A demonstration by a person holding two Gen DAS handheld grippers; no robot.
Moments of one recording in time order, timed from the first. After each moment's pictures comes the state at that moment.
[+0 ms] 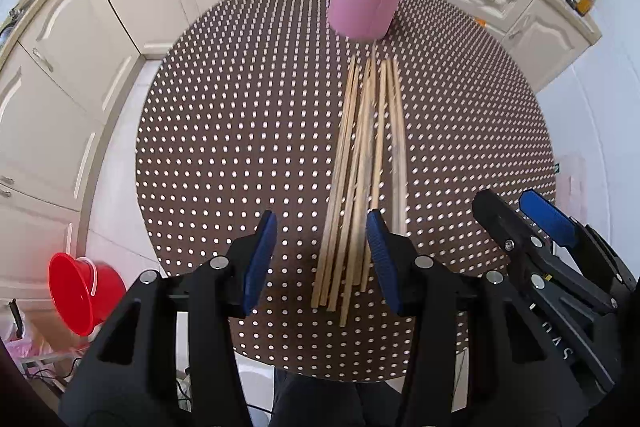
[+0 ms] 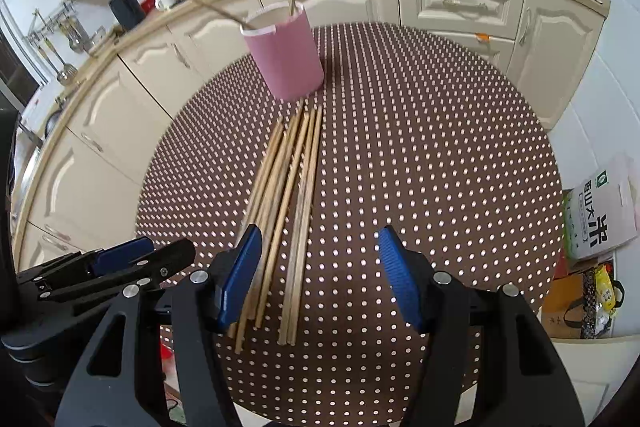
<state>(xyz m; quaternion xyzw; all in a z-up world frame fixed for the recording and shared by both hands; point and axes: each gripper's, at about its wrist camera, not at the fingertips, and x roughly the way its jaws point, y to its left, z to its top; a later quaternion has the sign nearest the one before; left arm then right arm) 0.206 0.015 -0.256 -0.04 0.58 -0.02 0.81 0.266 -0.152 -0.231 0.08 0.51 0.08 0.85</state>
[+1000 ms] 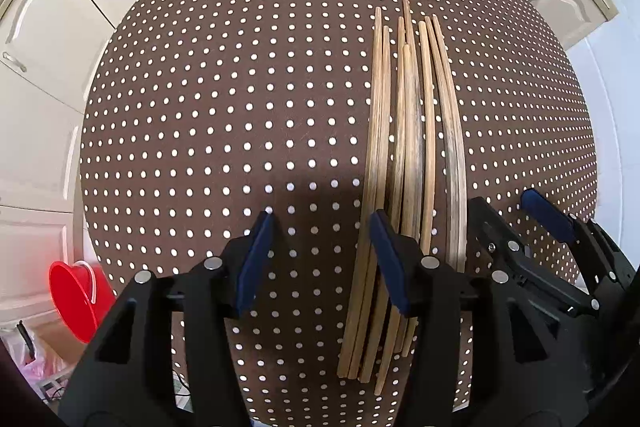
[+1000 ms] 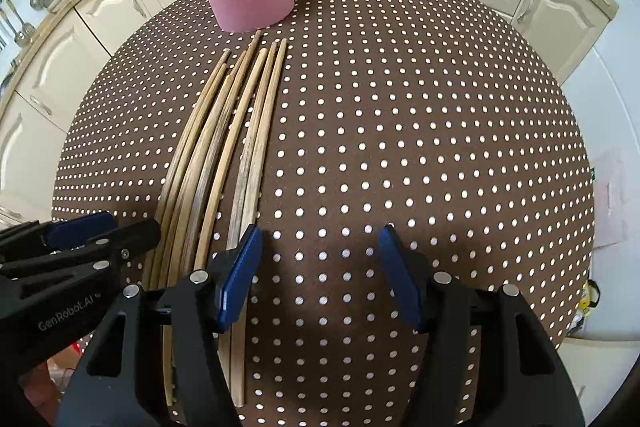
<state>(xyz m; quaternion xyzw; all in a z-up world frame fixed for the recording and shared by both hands) 0.281 0.013 -0.325 -0.03 0.63 -0.04 0.77 0.309 -0.139 -0.299 0.03 0.57 0.03 0.82</state>
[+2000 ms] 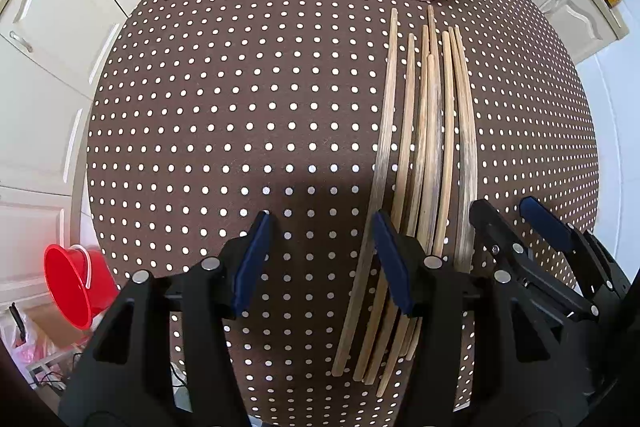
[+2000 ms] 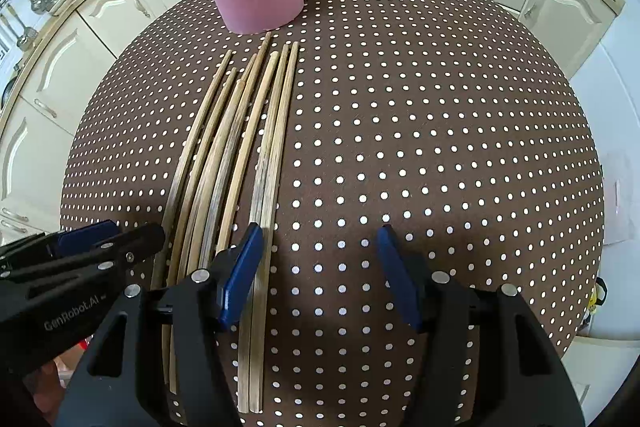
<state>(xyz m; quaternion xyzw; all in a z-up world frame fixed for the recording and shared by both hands) 0.281 0.037 -0.330 -0.05 0.64 -0.02 0.77 0.315 -0.126 -0.303 0.03 0.58 0.03 0.81</state>
